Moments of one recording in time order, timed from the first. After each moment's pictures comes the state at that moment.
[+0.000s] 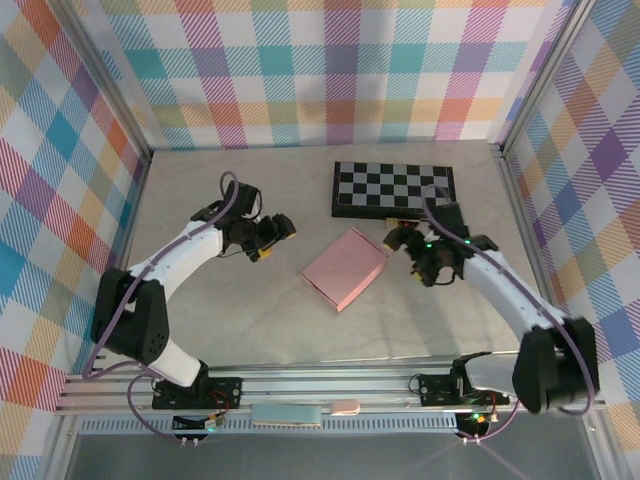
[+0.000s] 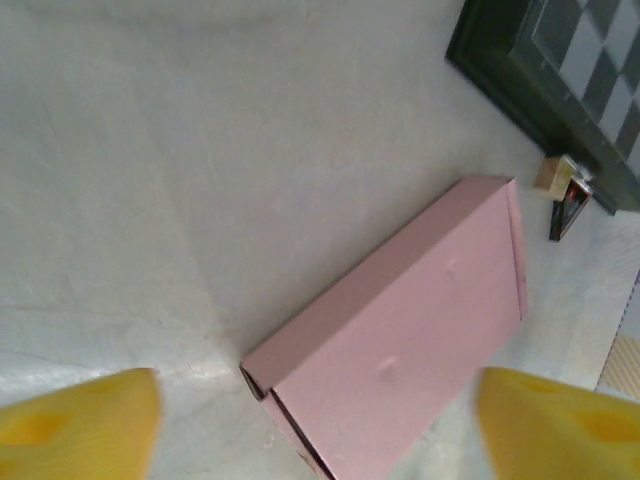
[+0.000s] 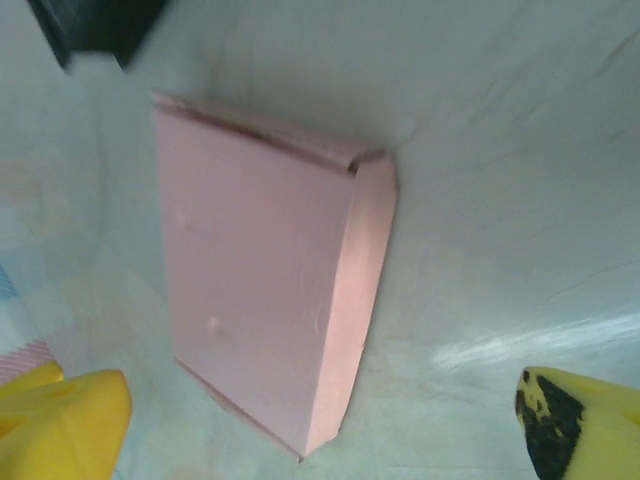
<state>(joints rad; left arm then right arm) -0.32 1.52 1.09 -0.55 0.33 -0.82 0.24 1.21 0.85 -0.63 -0.32 0.93</state>
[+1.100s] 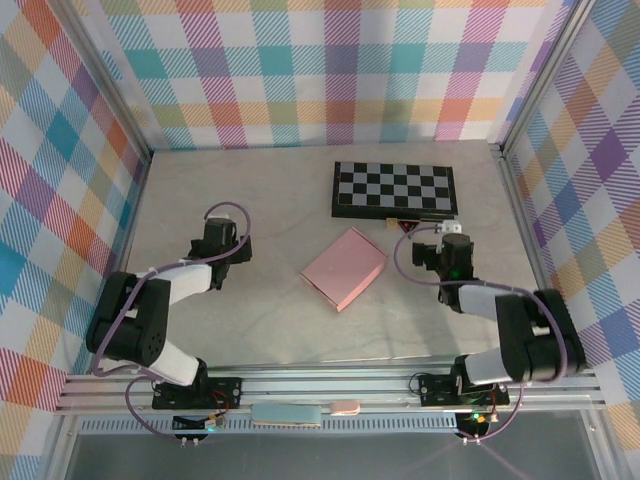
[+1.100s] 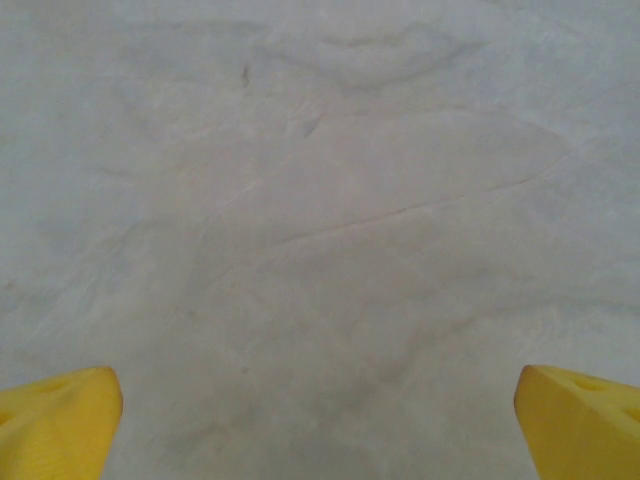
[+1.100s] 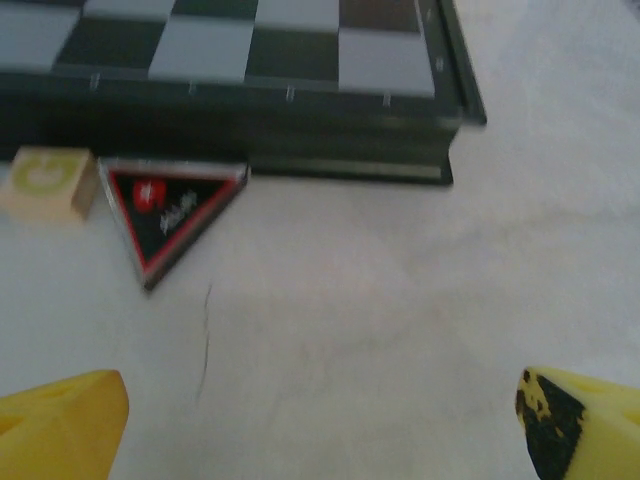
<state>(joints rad) -0.18 1.53 0.63 0.15 -0.30 -0.16 0.12 1.44 0.39 0.51 0.17 0.03</state>
